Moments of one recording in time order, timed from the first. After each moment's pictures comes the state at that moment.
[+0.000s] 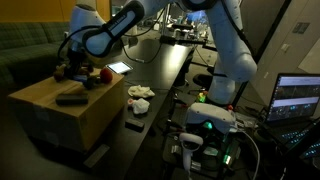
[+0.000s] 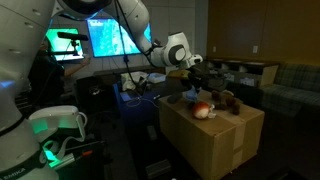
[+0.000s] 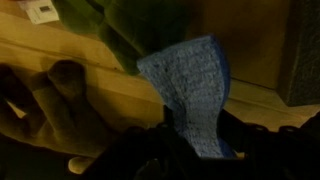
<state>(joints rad) 0.19 0.58 0.06 -1.71 -0.21 2.68 0.05</state>
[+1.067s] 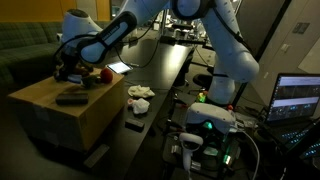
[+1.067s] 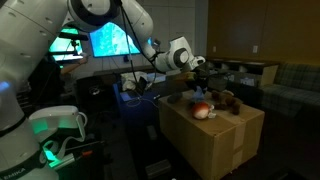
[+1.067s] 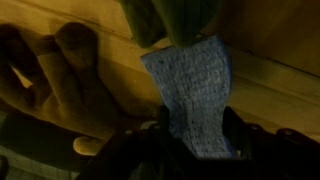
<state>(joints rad) 0.29 0.70 -0.07 -1.57 -0.28 2.70 0.08</state>
